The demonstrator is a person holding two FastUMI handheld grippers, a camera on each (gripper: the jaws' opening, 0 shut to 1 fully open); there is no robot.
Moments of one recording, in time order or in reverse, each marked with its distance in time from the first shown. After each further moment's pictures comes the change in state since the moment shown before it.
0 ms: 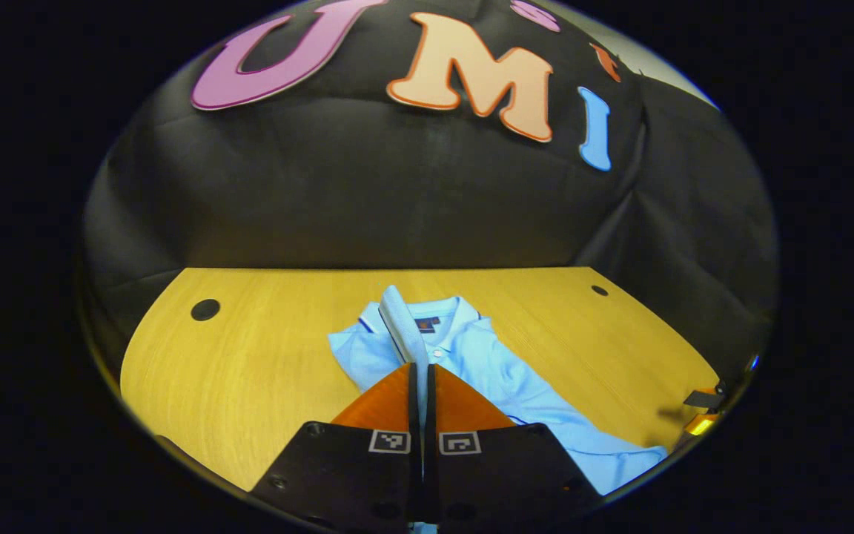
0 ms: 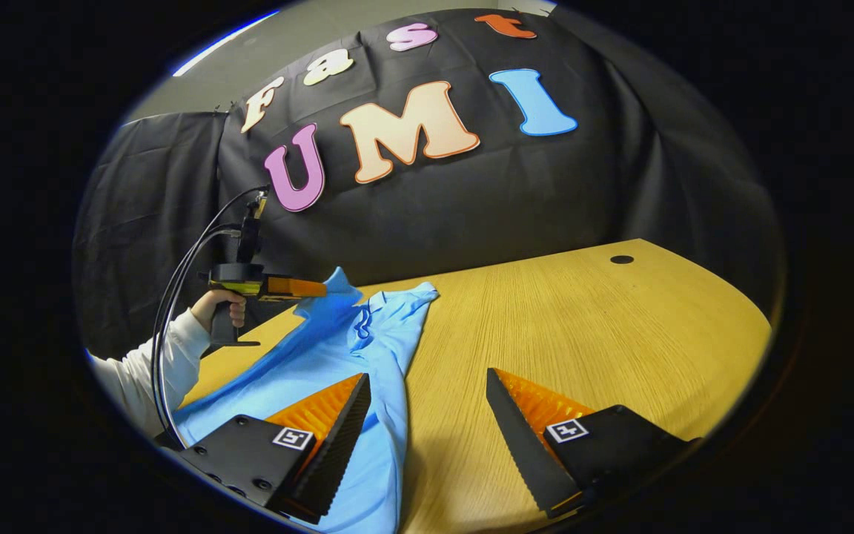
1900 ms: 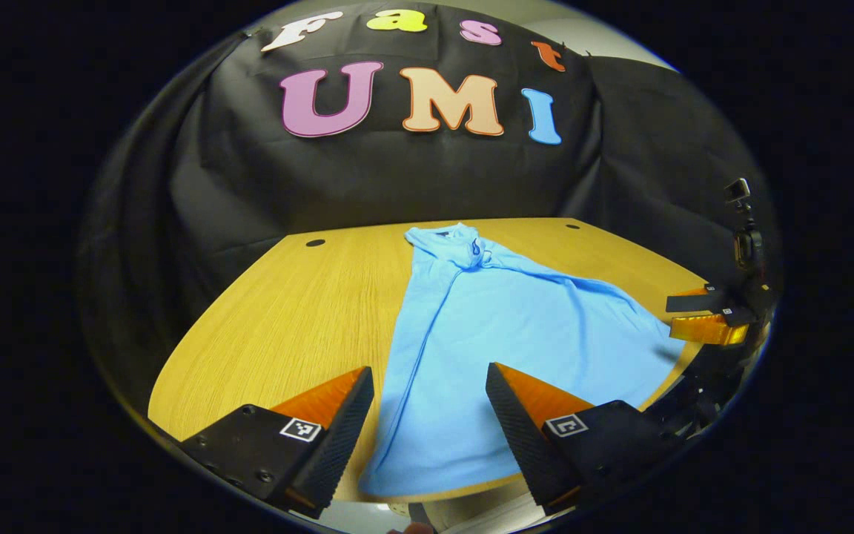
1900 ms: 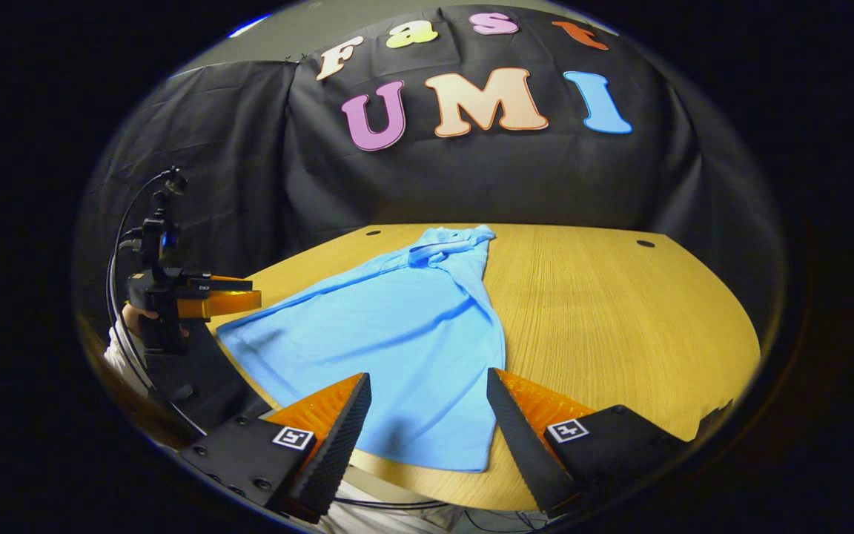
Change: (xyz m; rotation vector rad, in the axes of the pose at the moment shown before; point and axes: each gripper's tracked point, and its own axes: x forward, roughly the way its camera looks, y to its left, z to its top) left arm -0.317 -0.019 -0.216 0.070 -0.055 0.207; right arm -0.136 0.073 -0.111 -0.184 0.192 0.097
